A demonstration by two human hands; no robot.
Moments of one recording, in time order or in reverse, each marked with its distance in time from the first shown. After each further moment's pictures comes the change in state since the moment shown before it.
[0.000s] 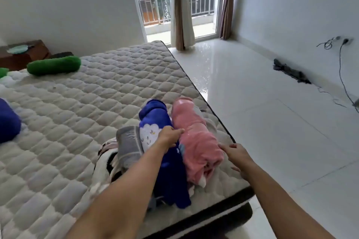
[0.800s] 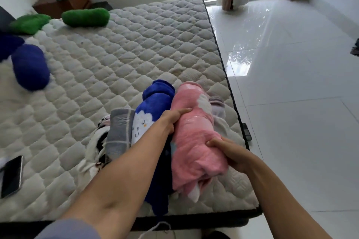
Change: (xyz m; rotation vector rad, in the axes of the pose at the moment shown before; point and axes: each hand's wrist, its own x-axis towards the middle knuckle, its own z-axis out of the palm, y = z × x) left_hand 0.096 0.045 0.025 -0.499 0.119 -0.429; right_hand 0.128 -0.050 -0.006 -0.099 -0.731 0.119
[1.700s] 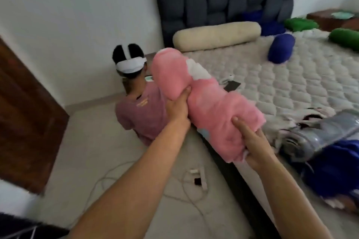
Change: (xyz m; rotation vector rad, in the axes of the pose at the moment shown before) left_hand -0.436 -0.393 -0.248 -1.359 1.286 0.673; right_hand -0.247 0.134 0.371 -0.159 -0.714 -0.241
